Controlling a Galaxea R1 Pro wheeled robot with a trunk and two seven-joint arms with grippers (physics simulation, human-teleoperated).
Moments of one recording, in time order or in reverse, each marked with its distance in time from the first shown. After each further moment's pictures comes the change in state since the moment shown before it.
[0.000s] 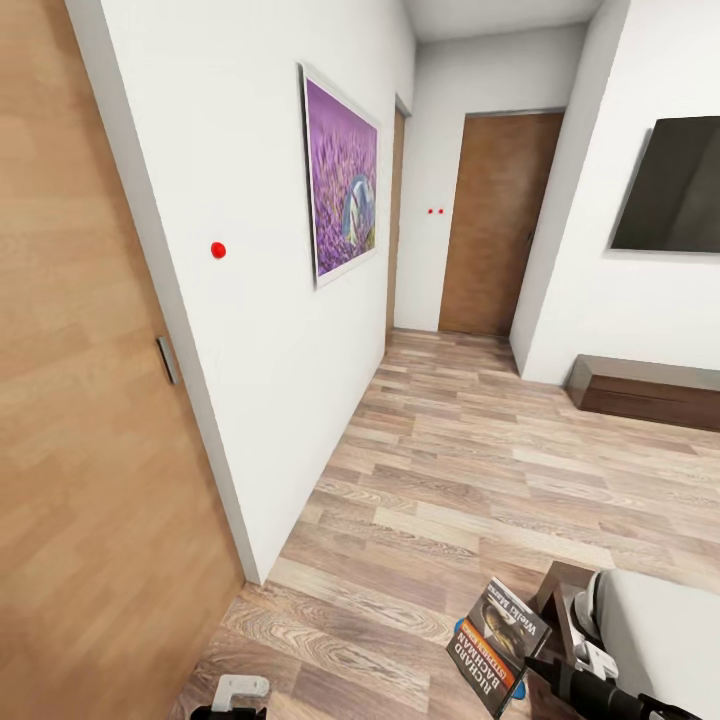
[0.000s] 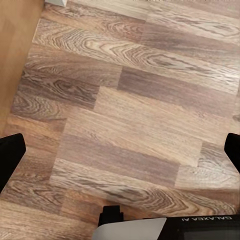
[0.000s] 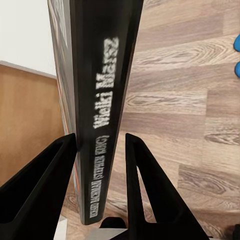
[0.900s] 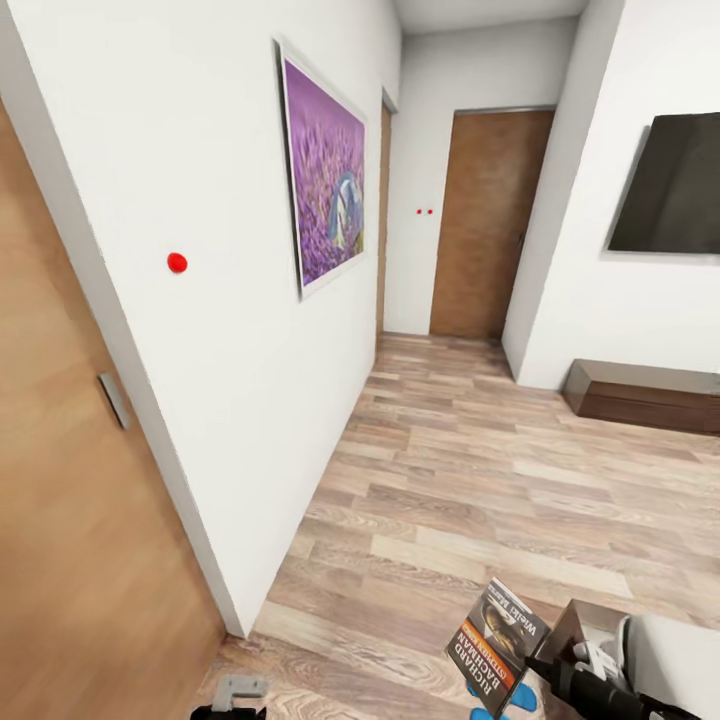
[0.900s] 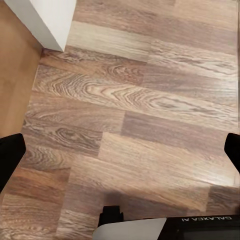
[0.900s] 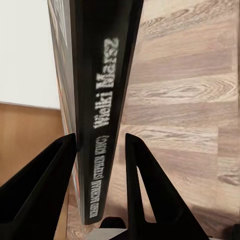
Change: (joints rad) left arm 0.000 0.000 -0.001 0.000 0.000 0.000 0.000; right arm 0.000 0.000 0.000 0.000 0.000 0.000 -0.002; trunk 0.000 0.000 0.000
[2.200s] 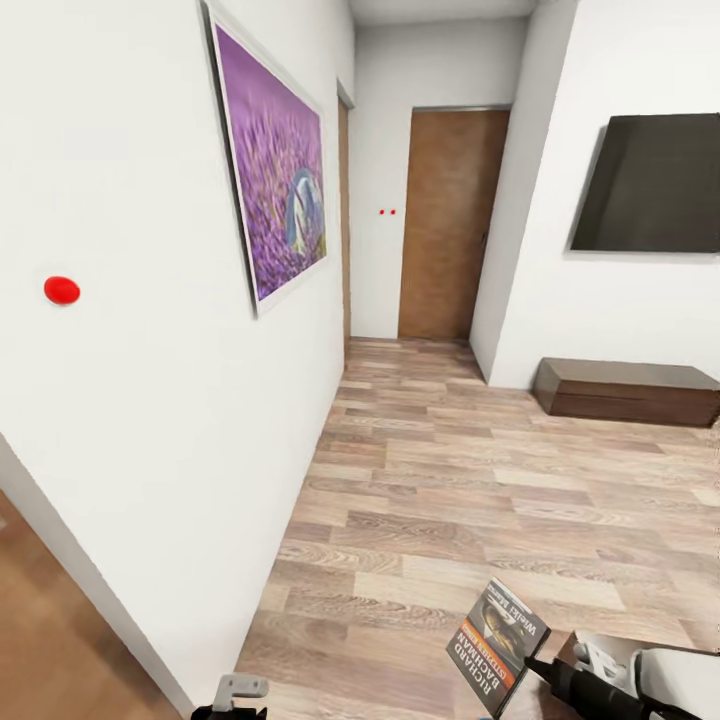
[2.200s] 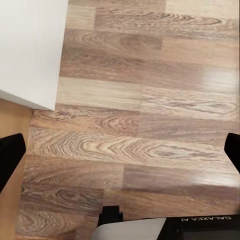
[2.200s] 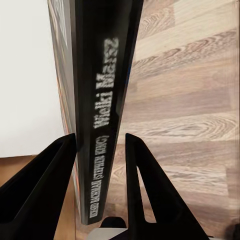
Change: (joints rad) left arm 0.000 -0.001 0.001 0.000 0.000 0.000 0.000; right arm 0.000 0.000 0.001 0.000 0.000 0.001 0.003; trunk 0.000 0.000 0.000
